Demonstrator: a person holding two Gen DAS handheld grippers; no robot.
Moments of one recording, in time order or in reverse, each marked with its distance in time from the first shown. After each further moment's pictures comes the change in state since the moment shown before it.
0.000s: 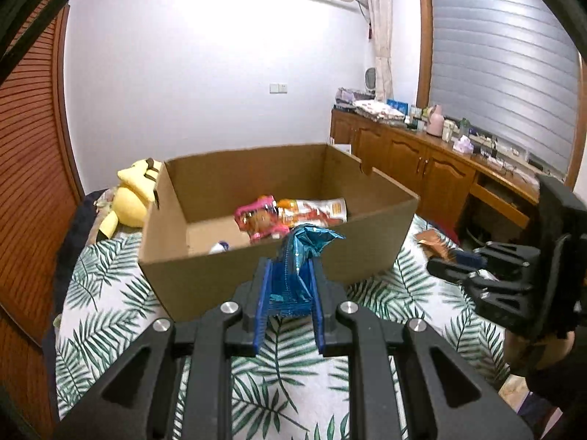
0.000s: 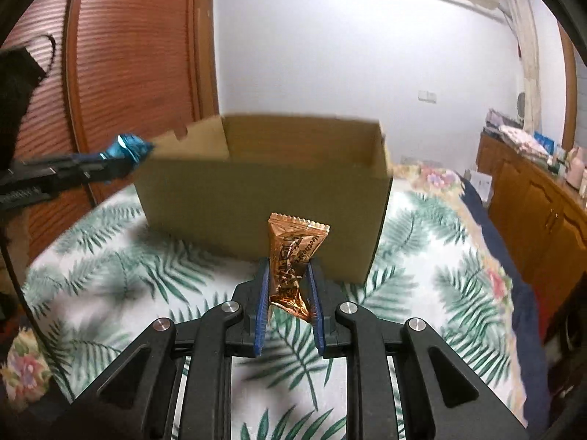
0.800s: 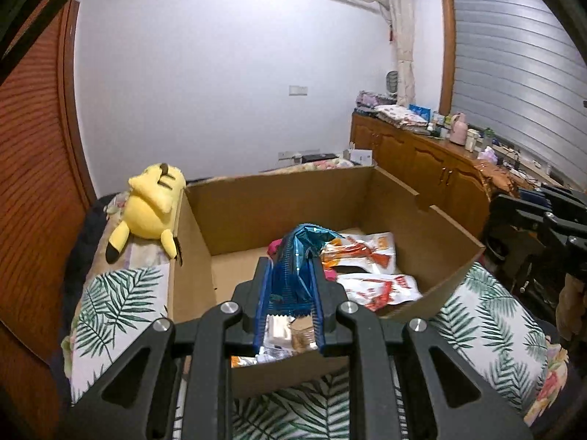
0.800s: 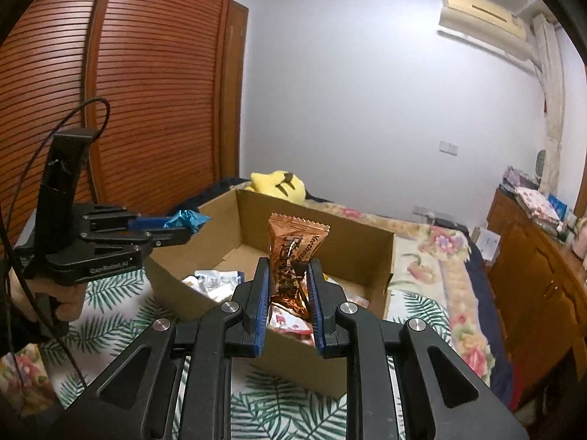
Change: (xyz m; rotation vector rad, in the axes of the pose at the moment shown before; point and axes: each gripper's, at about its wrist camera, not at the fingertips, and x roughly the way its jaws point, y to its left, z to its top) left arm 0.063 0.051 0.047 -0.027 0.011 0.064; right arm 0.022 0.009 0.107 -0.138 -0.061 0.031
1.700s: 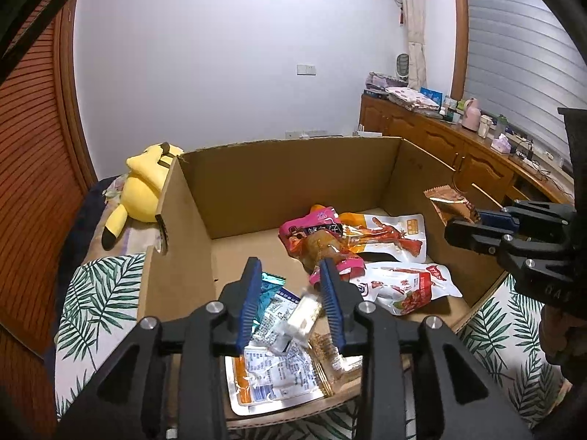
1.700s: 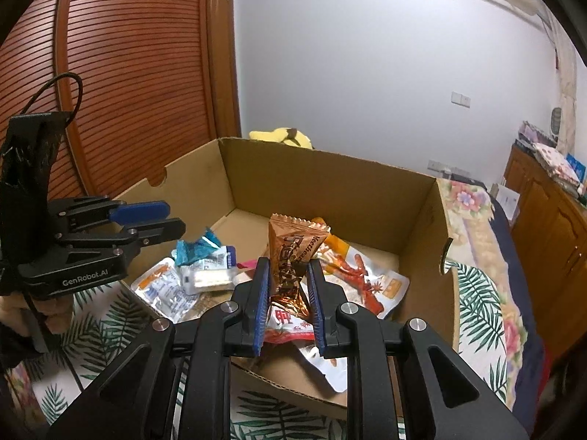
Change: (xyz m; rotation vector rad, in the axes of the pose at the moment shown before) left arm 0.054 0.009 -0.010 -0.002 0.063 0.022; right arm 0.087 -0.013 -0.021 0.081 0.138 0.050
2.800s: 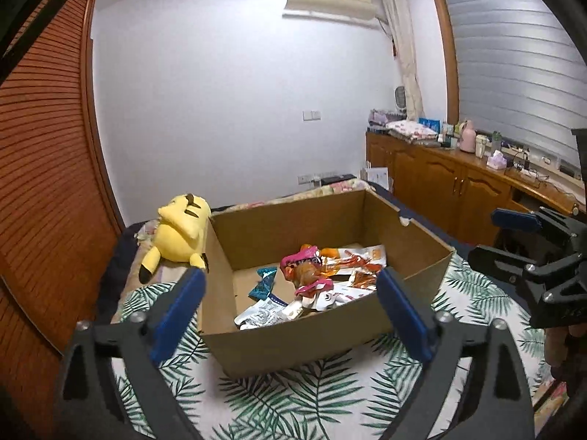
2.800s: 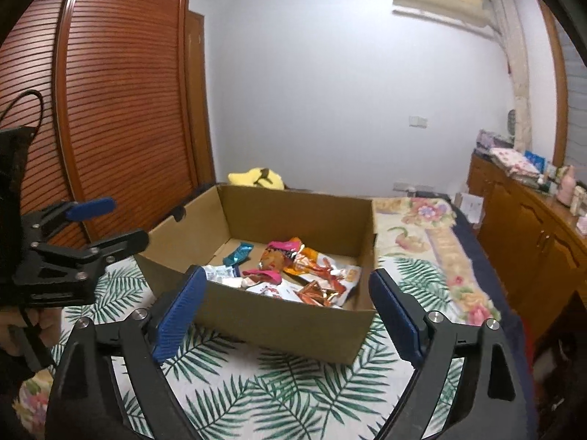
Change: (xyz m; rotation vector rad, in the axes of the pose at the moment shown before) left arm -0.145 -0.051 -0.002 0.062 -0.180 0.091; right arm -0.132 0.028 -0.018 0.079 -0.166 -0.136
